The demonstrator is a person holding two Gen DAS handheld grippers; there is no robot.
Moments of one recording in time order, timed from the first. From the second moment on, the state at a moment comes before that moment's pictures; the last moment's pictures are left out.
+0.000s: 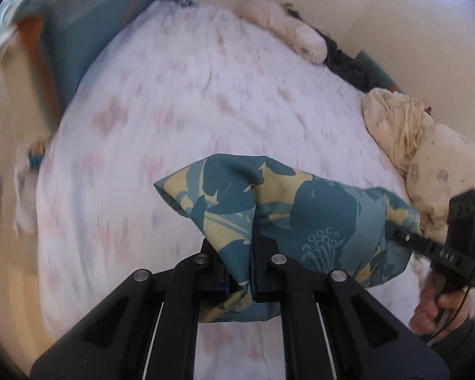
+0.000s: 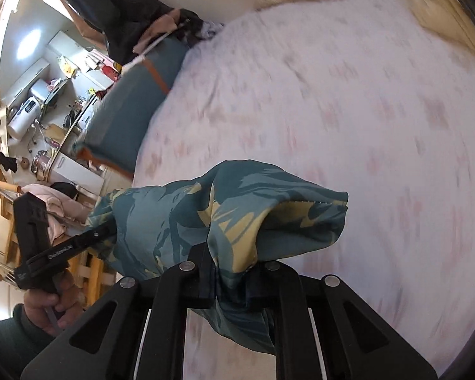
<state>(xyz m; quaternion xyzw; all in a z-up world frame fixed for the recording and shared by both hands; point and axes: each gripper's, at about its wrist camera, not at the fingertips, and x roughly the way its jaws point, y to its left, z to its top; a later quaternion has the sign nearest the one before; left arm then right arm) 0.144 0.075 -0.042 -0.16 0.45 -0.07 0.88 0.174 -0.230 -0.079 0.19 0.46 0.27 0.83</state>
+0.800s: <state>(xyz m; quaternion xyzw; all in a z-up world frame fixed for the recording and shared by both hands) 0.447 0.093 -0.132 -0.01 0.42 -0.01 0.91 0.514 -0.179 -0.140 0.09 0.45 0.20 0.87</state>
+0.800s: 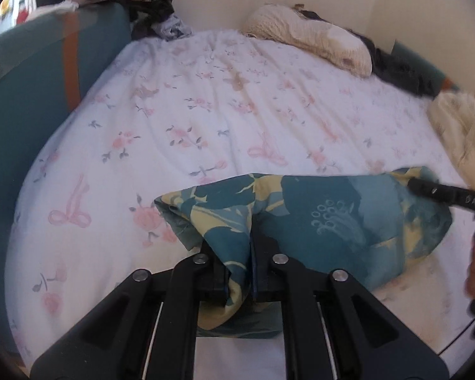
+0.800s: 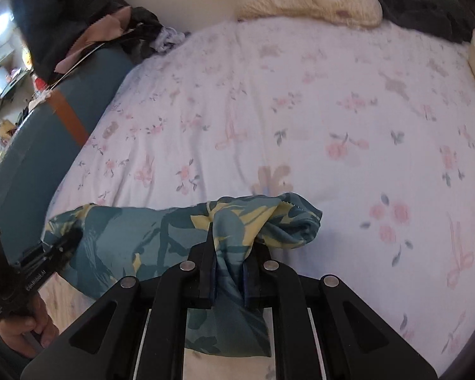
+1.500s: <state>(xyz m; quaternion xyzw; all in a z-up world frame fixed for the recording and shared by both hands) 0.401 0.106 -0.154 0.01 0.43 0.05 0.90 0.447 -0.177 -0.172 -0.04 0.45 0.09 0.89</state>
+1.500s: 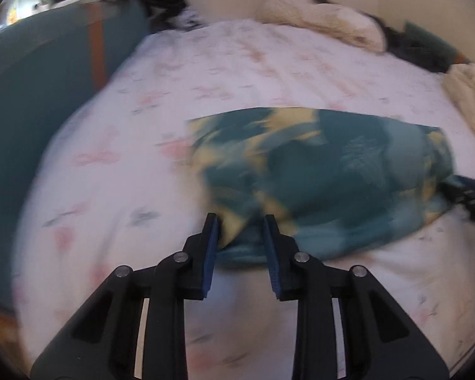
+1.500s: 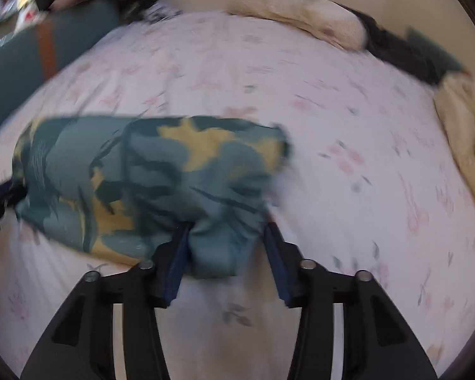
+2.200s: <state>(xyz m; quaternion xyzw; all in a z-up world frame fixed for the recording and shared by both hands) 0.111 0.071 0.022 -0.05 0.34 0.01 0.94 0.141 -0.199 0.013 0.05 0.34 0.16 0.93</state>
